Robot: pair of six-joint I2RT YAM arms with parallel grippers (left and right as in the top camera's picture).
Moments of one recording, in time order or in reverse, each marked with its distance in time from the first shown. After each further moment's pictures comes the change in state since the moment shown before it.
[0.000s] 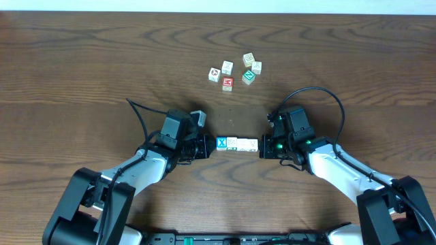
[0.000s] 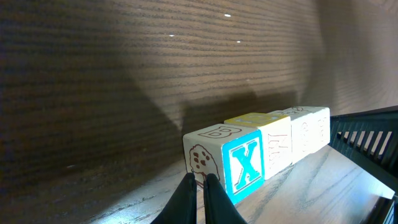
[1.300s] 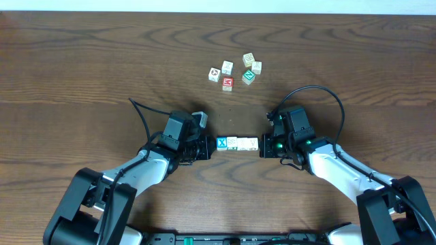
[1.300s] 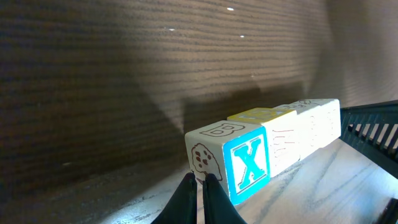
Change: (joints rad) left arm -0.024 0.000 0.000 -0.003 -0.036 0.000; right arm 0.001 0.000 -0.001 0.025 0.007 -0.023
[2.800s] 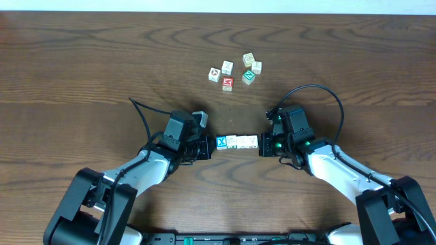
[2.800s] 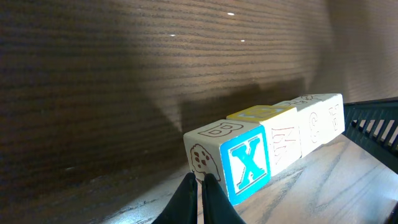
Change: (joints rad) left arm -0.010 0.000 0.000 0.009 -0.015 0.000; right arm 0.012 0.000 -0.007 0.045 0.021 -0.003
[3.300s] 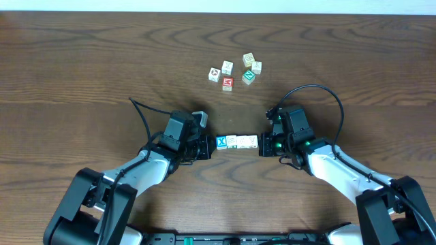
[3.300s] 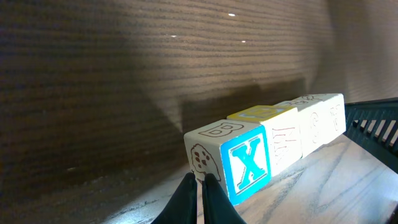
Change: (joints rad) left arm 0.000 0.000 0.001 0.000 -0.003 0.000; right arm 0.000 0.000 0.000 0.003 0.000 -0.005
